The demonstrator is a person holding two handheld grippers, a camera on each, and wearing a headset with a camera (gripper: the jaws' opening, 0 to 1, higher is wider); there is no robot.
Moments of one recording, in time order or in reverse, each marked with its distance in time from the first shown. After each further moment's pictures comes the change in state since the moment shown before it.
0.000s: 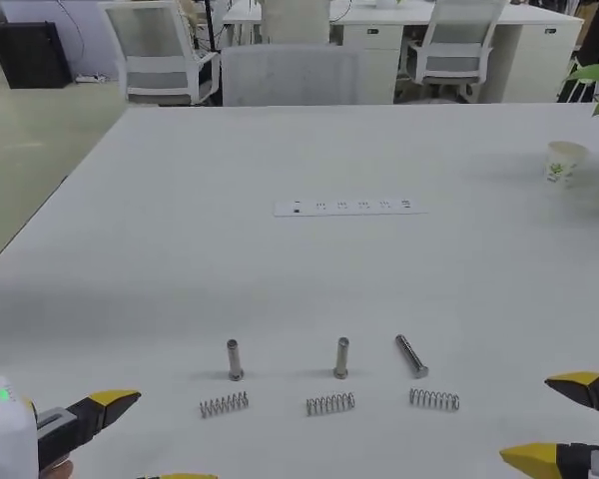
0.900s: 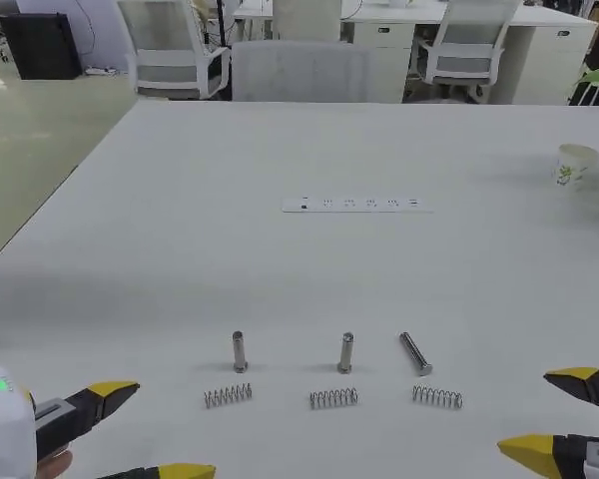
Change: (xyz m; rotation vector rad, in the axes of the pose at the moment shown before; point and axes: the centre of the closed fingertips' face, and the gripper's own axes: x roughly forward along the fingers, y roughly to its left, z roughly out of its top) left arm -0.005 0.002 -0.002 -0.011 -0.021 0.019; right arm 0.004 -0.001 0.007 -0.010 0.012 0.003
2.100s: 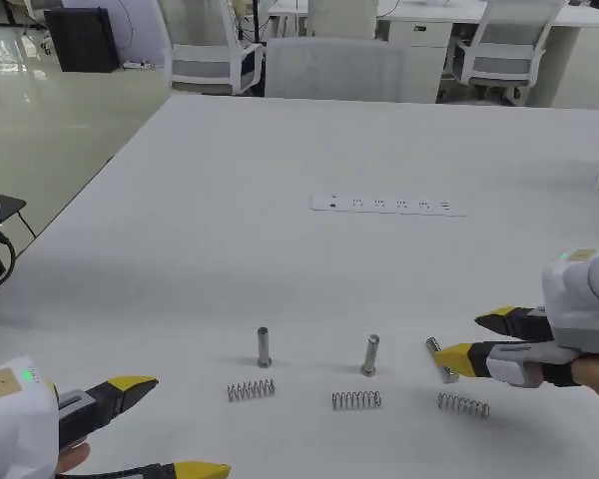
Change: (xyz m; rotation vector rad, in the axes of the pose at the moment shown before) left arm -0.008 0.002 -0.006 -0.001 0.011 0.024; right arm 0.100 -0.025 0.061 0.001 0.049 0.025
